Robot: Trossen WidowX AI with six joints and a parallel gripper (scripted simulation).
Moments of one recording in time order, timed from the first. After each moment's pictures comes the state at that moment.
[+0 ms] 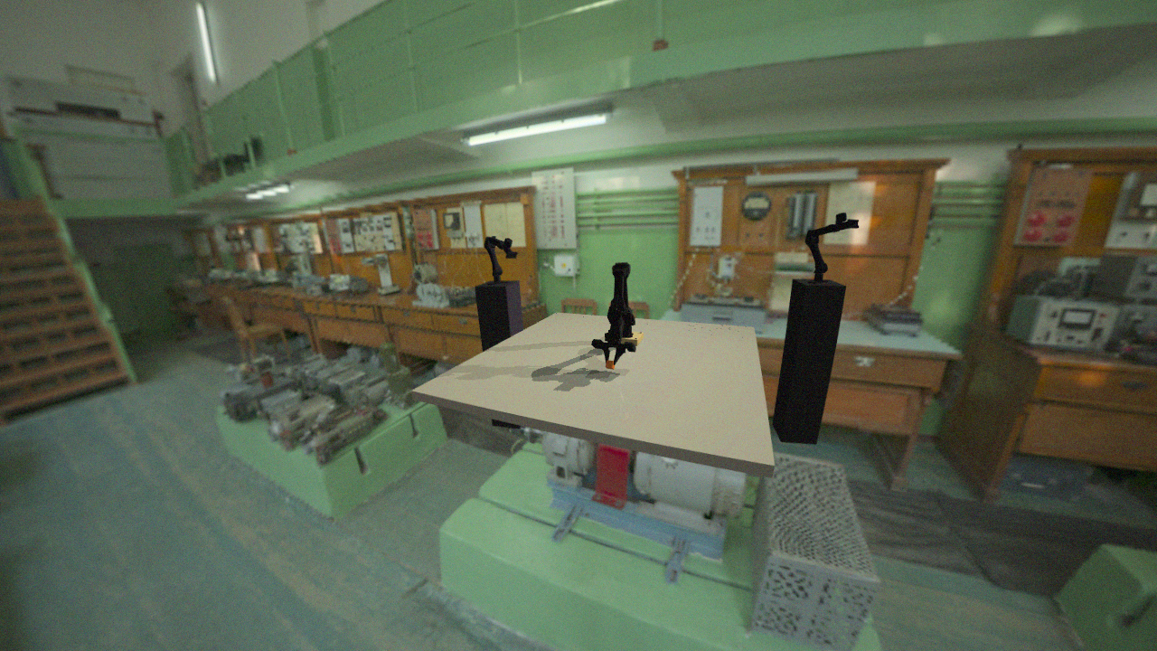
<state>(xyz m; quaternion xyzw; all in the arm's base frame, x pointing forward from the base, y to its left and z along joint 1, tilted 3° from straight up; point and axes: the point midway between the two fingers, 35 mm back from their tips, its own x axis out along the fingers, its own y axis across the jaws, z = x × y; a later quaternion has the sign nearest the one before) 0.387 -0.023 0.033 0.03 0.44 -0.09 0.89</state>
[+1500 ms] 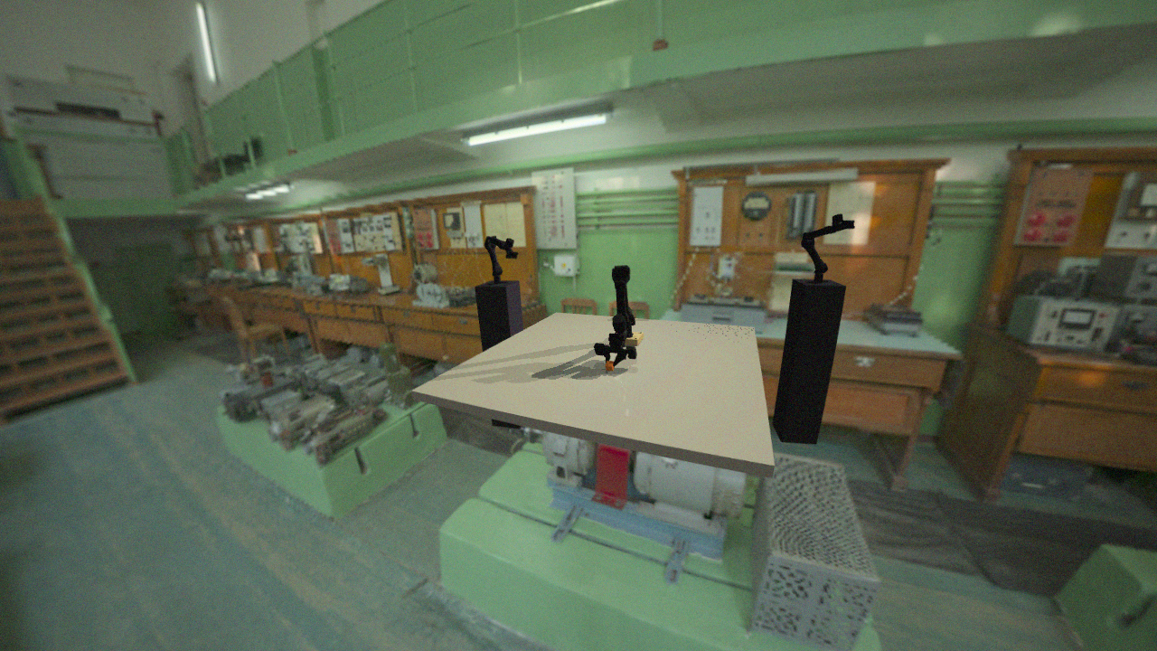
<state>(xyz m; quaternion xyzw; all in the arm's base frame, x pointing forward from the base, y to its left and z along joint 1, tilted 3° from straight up) 0.377 -0.023 0.016 0.00 0.24 -0.09 0.97</state>
